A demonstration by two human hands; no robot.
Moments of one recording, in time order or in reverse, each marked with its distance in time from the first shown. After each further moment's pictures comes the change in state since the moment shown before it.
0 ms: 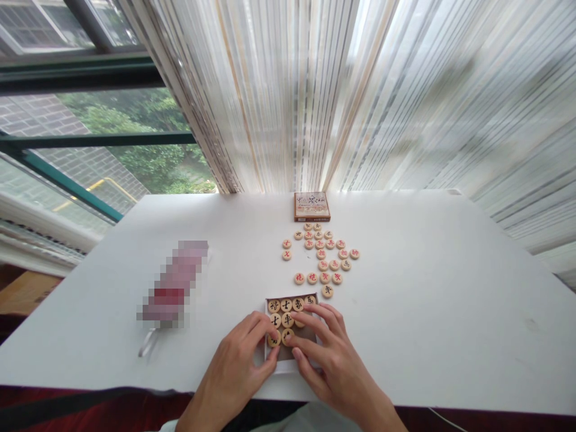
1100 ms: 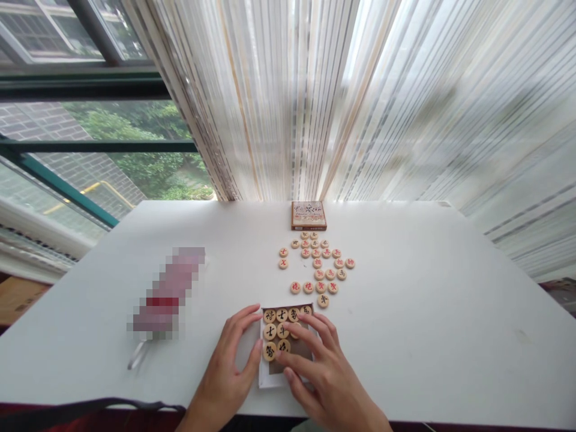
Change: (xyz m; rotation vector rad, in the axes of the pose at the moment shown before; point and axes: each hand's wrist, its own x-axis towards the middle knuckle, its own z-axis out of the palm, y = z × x) left_hand -0.011 -0.029 0.017 -0.050 0.259 -0.063; right_hand -0.001 -0.001 -0.001 -0.002 -0.015 -0.051
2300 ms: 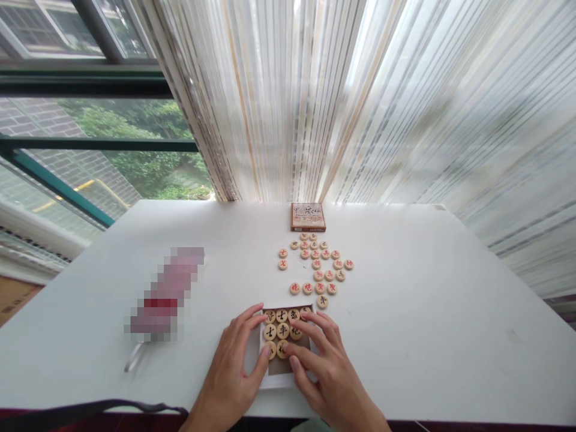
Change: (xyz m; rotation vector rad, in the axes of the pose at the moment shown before) left_hand 0.001 0.002 0.006 0.115 -0.047 0.044; right_hand -0.001 0.002 0.006 -0.029 0.095 0.054
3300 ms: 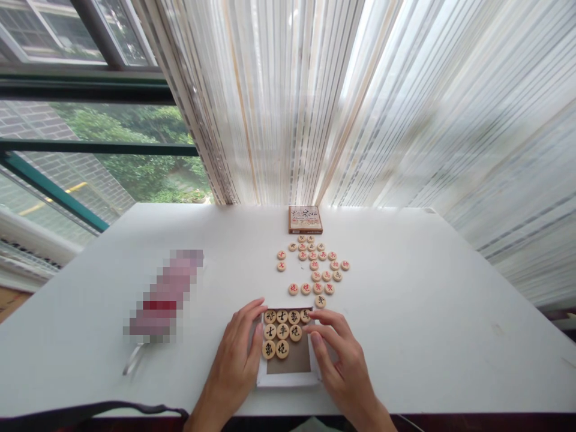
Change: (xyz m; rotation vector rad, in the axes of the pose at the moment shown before) left_hand 0.019 0.000 0.004 -0.100 0.119 0.007; right_hand -0.002 0.007 -0.008 0.182 0.257 0.240
